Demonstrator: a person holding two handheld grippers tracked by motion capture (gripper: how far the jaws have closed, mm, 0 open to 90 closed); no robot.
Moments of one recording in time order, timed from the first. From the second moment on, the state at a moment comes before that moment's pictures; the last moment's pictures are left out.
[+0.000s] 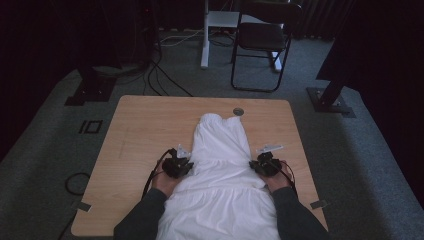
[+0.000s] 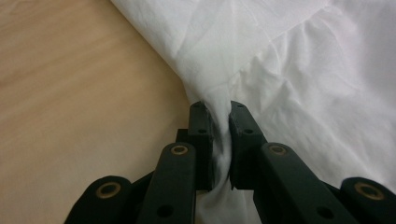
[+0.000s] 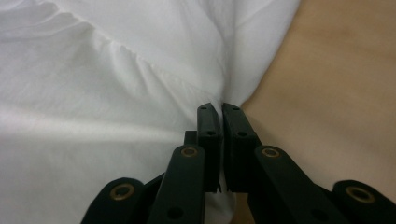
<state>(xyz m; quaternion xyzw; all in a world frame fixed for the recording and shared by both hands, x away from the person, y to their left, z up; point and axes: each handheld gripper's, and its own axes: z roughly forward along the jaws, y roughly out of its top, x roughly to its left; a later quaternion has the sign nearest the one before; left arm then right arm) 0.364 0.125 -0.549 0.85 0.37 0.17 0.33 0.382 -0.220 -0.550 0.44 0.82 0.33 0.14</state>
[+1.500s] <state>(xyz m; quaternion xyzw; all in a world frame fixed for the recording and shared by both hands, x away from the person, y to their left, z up) 0.339 0.128 -0.544 0.87 0.33 0.15 0.33 0.487 -0.193 -0.544 0.51 0.79 0.31 0.18</state>
